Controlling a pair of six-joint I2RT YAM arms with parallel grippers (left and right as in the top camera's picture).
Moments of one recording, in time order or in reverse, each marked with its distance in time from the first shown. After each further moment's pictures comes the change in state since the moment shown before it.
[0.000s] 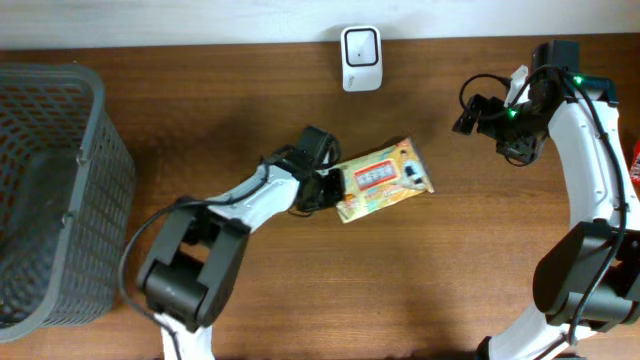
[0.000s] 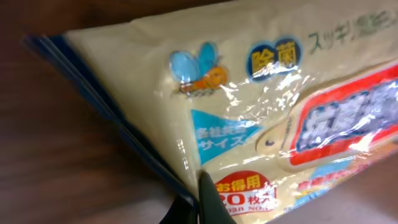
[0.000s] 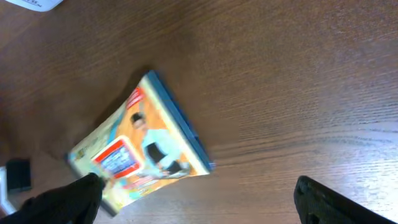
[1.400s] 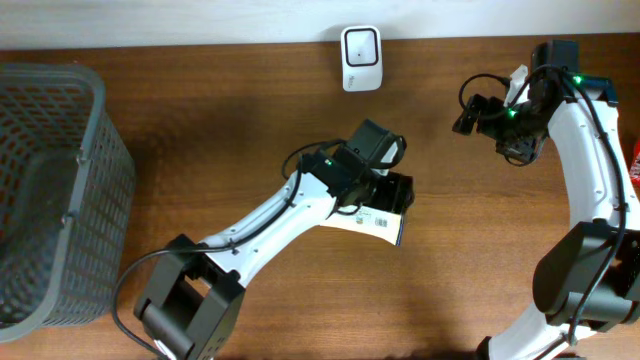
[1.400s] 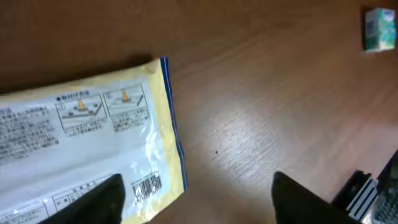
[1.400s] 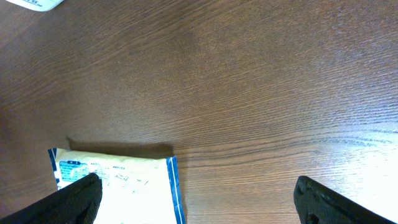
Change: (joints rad) left arm -0.225 -0.140 0.218 -0.203 -0.021 0.205; right arm 0.000 0.000 0.000 0.000 0.000 0.000
